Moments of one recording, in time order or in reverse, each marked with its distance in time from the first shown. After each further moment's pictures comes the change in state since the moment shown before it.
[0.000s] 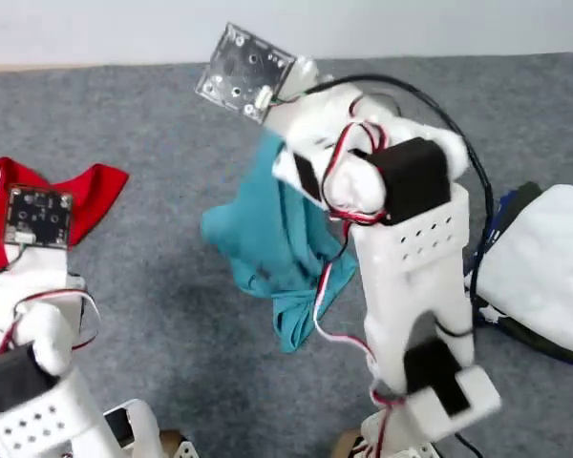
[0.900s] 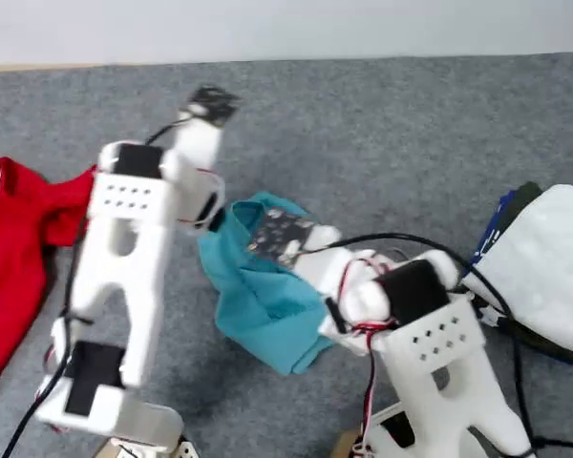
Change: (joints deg) left arm 37.9 63.3 -41.2 4.3 8.6; right arm 3.5 -39.5 68.1 0.0 -3.4
